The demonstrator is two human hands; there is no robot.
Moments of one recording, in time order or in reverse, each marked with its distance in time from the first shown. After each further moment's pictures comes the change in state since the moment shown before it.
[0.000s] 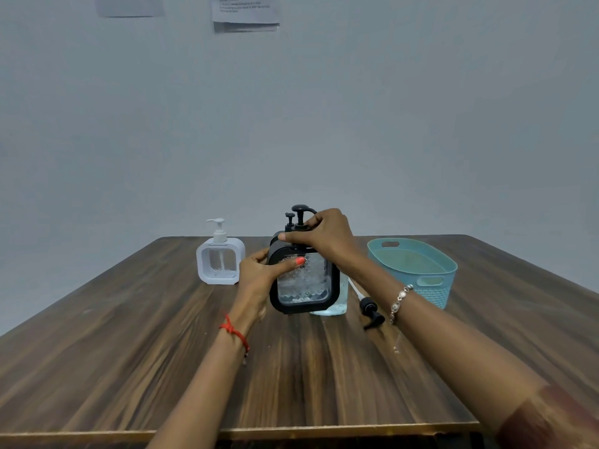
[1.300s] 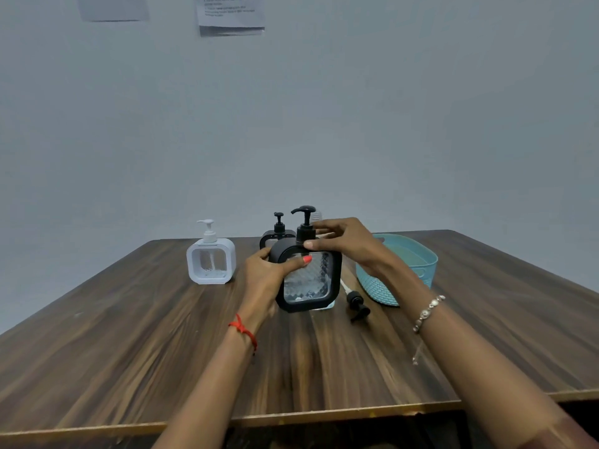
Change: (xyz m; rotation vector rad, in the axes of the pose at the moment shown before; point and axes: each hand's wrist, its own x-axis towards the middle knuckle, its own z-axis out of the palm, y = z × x) left_hand -0.022 0.007 0.033 0.094 0.066 -0.035; right_hand -0.027 0.014 -0.057 0.156 -0.218 0.109
